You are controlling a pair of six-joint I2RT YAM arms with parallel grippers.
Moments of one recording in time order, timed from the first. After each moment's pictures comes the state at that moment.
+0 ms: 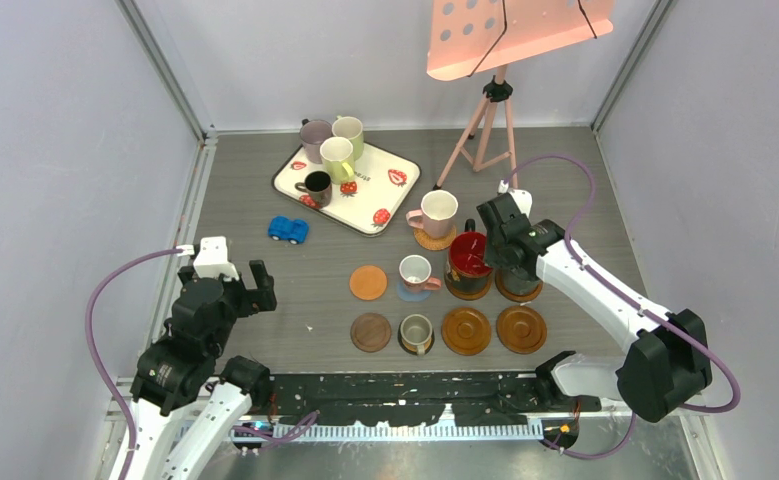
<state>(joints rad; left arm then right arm) -0.39 0.34 0.79 -0.89 -0.37 -0.26 0.49 1.25 0.96 -0.74 0.35 0.58</state>
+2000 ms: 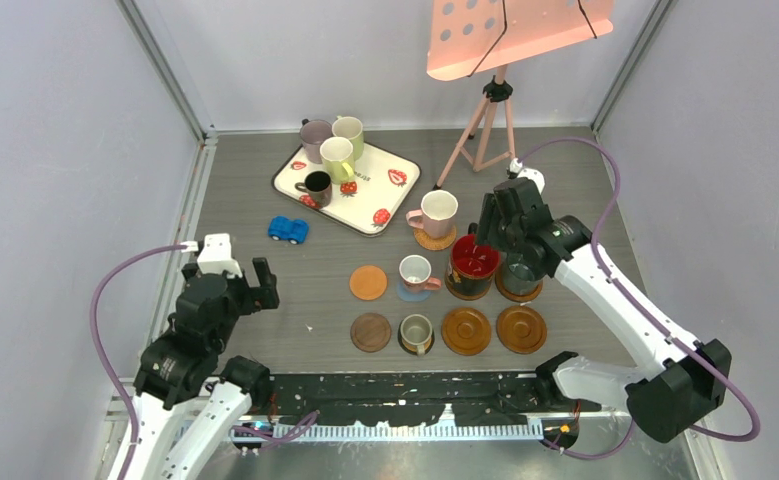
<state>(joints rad) -0.39 0.36 0.78 -0.88 -0.36 -0.26 0.48 1.16 1.07 -0.74 0.29 0.57</state>
